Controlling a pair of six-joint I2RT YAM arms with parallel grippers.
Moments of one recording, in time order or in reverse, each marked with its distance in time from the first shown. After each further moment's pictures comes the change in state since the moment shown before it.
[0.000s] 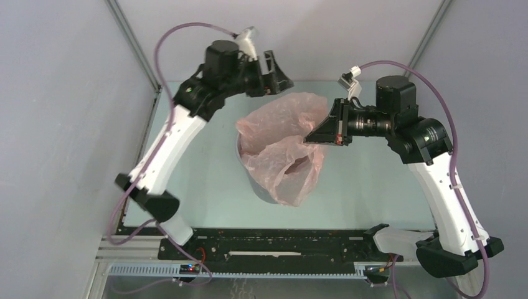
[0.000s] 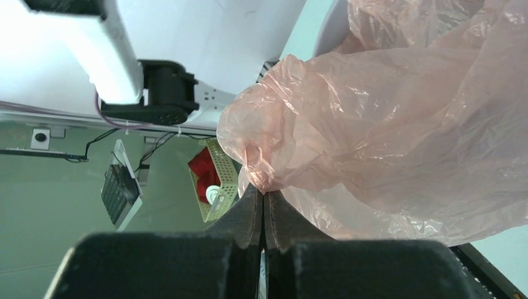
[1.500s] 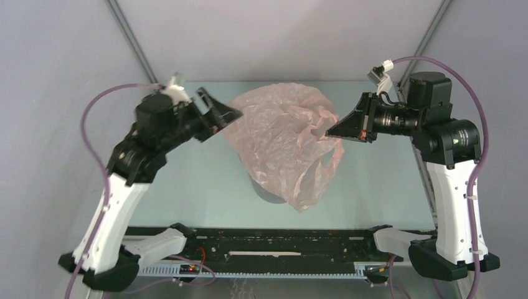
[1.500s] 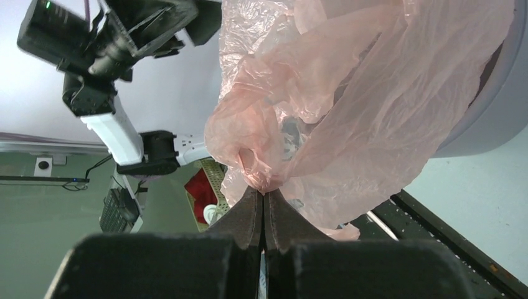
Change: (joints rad) left arm 0.170 -0.598 -0.536 -0.075 -0.060 -0.299; right arm -0.225 0.005 0.162 -0.224 -0.080 -0.092
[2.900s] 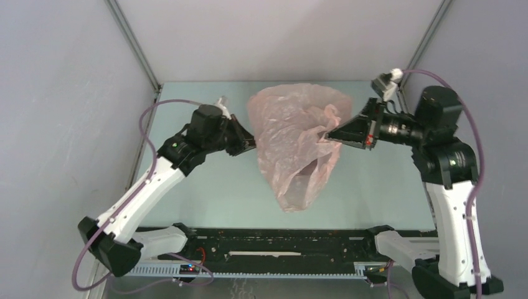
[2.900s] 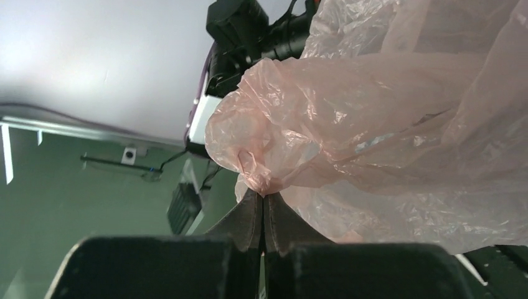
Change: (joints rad) left arm -0.167 0.187 -0.274 0.238 0.074 -0.115; right arm -0.082 -0.197 -0.270 0.357 -0.170 0.322
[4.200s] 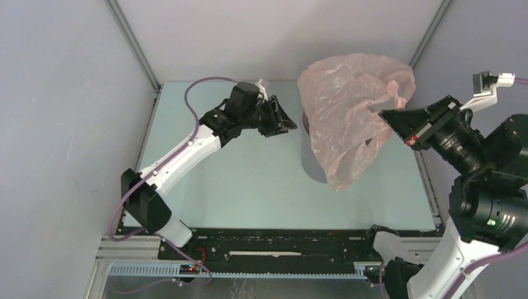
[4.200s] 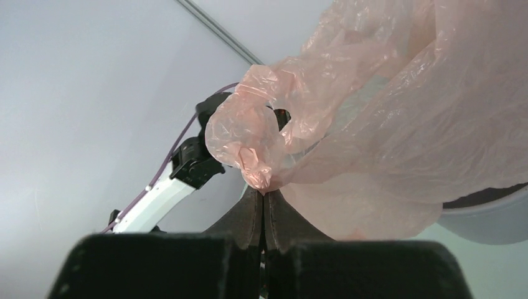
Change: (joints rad) left arm -0.054 0.352 0.248 0.118 0.109 0.074; right arm -0.438 0.016 0.454 -0.300 0.211 -0.221
